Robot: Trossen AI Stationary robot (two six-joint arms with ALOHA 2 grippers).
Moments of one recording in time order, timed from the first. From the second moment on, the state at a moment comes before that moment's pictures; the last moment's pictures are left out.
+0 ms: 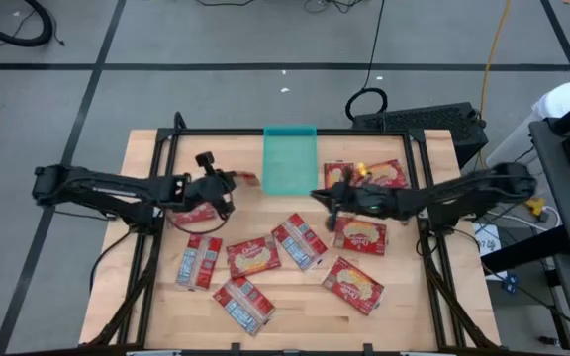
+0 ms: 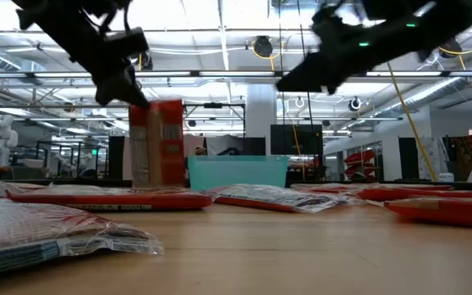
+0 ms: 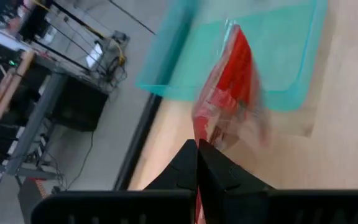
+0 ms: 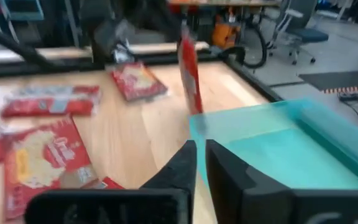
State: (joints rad) left arm 0.03 1.08 0.65 -0.29 -0.71 0.24; right arm 0.03 1.33 0.56 0.48 0.34 0.05
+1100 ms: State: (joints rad) left arm -0.02 0.94 0.65 0.02 -0.52 0.45; right arm -0.03 1.84 1.04 0.57 0.33 -0.17
